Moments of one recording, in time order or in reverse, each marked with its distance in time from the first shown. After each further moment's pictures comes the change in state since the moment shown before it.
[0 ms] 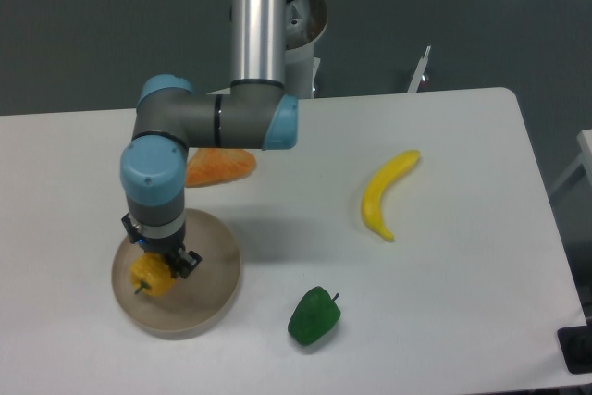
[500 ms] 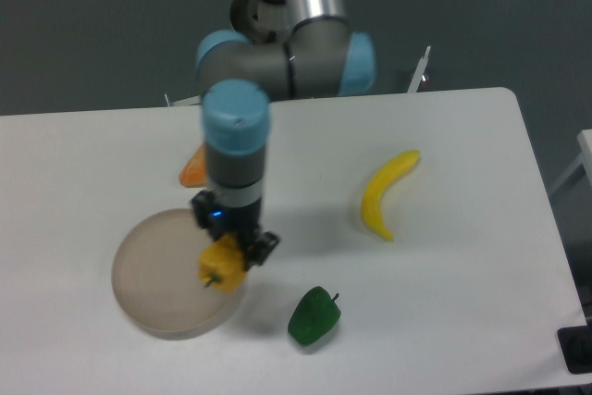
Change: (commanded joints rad) arm 0.215 0.141 -0.003 -0.138 0.041 0.290
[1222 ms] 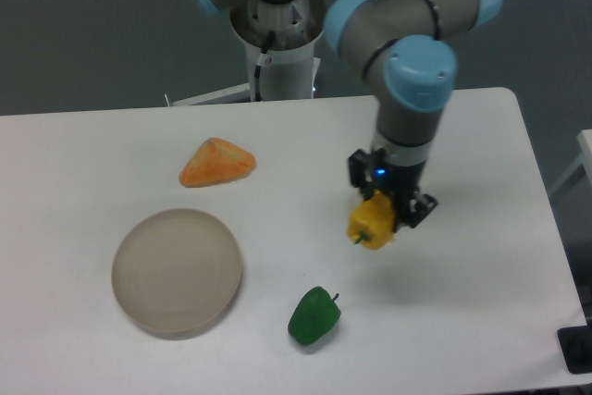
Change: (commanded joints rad) arm 0.279 -0.023 -0.012 -0.086 0.103 0.500
